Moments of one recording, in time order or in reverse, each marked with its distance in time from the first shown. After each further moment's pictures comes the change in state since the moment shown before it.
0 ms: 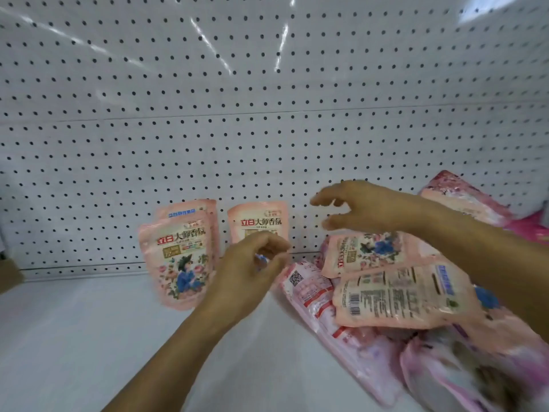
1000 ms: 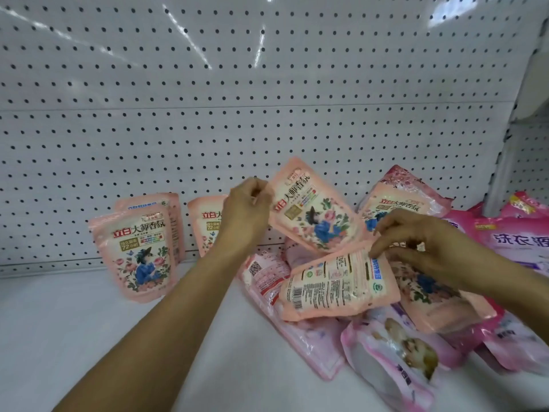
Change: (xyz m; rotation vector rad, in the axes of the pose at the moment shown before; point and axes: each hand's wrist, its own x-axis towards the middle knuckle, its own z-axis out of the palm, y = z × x) left_hand 0.058 0.057 0.048 -0.194 0.182 -0.137; right_hand -0.146 0.076 0.012 0.261 0.197 -0.019
